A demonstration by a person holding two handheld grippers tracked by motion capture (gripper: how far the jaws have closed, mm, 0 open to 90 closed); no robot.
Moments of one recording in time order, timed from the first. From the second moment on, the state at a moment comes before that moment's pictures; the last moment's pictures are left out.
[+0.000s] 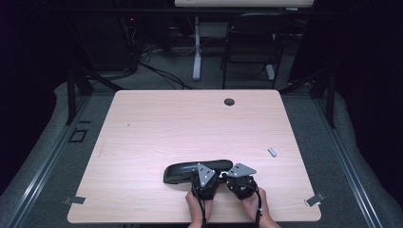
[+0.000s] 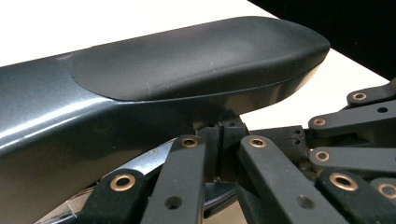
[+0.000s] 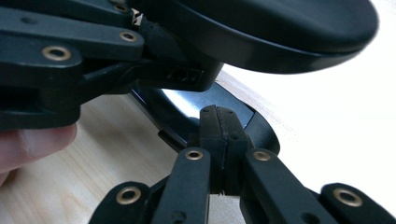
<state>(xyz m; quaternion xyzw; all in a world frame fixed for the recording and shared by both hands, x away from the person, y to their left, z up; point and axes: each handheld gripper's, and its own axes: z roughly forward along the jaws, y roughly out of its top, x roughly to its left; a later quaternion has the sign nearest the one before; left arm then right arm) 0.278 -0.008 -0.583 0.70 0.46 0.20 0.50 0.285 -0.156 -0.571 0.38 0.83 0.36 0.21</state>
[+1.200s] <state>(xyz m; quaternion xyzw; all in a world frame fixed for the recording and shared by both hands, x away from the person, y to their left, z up) 0.279 -0.011 -0.584 0.70 0.46 0.20 0.51 0.286 -0.159 -0.573 0.38 0.83 0.37 0.20</state>
